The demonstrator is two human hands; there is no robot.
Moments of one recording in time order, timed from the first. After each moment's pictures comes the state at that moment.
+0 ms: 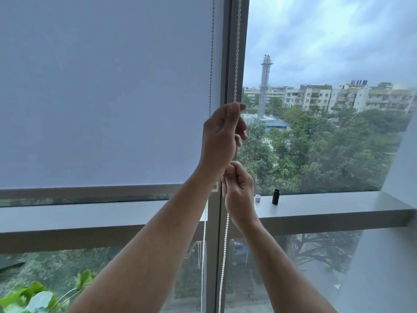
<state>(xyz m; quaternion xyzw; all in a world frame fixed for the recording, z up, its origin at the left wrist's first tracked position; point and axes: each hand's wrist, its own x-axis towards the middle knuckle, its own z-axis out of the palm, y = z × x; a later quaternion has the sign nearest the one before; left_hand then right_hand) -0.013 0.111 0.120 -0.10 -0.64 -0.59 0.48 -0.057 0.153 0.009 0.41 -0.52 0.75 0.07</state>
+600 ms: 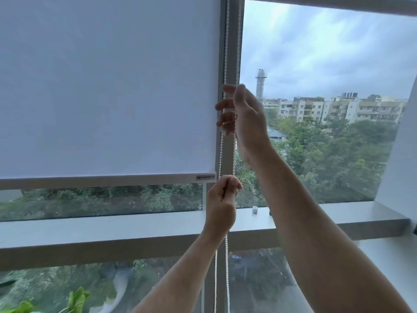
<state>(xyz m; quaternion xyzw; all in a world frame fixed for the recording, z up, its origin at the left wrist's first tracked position) -0.016 0.124 0.019 -0.03 -0.65 -0.59 0.47 -0.051 0.171 0.180 0.45 -0.47 0.76 0.02</state>
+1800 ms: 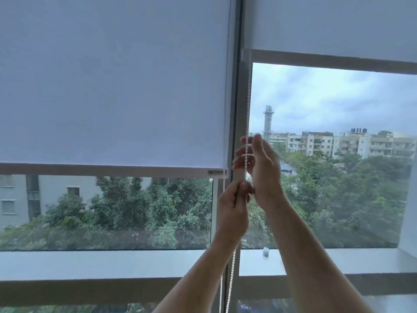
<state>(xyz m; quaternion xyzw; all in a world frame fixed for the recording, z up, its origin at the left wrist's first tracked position) -0.015 0.123 0.093 -0.07 -0.65 -0.54 0.52 -0.054 0.175 0.179 0.43 -0.43 0.79 0.05</state>
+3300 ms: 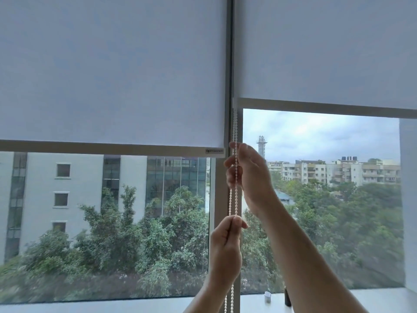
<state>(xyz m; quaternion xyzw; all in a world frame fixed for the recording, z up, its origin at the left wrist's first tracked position) -0.008 0.117 0.106 -0.10 -0.63 -0.55 0.54 -0.038 0.176 0.244 0.49 -0.43 0.76 0.04</state>
